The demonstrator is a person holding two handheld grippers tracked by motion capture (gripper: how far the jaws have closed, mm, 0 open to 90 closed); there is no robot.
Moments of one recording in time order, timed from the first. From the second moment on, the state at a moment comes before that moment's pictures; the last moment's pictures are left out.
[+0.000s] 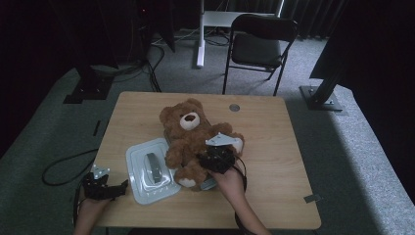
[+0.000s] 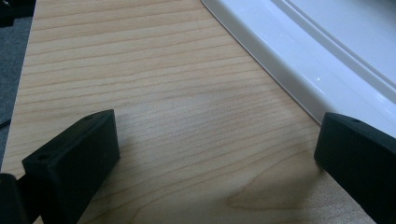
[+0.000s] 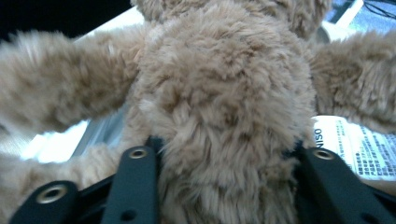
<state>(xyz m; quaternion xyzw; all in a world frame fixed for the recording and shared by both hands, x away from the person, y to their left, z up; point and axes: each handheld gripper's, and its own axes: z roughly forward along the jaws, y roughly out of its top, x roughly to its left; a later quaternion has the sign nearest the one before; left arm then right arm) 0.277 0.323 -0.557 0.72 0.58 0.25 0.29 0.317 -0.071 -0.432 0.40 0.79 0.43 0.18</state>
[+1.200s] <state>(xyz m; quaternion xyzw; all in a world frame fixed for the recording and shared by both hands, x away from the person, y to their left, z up) 0.276 0.323 -0.557 0.72 0.58 0.24 0.29 0.367 -0.041 -0.352 0.39 0.79 0.45 0.15</state>
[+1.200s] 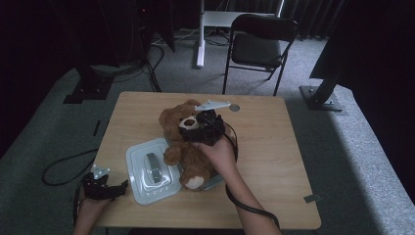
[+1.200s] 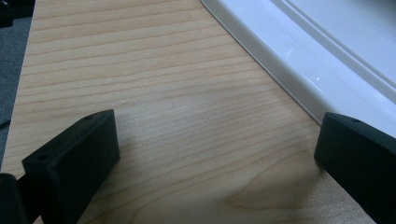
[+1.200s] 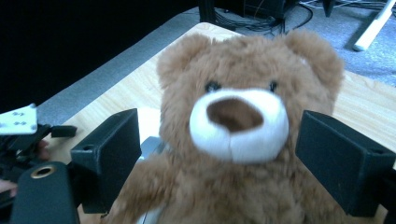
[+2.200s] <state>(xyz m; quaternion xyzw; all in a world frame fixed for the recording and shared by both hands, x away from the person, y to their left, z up) 0.276 0.323 -0.557 0.72 0.57 0.24 0.29 0.420 -0.011 -0.394 0.42 0.82 0.36 0.13</state>
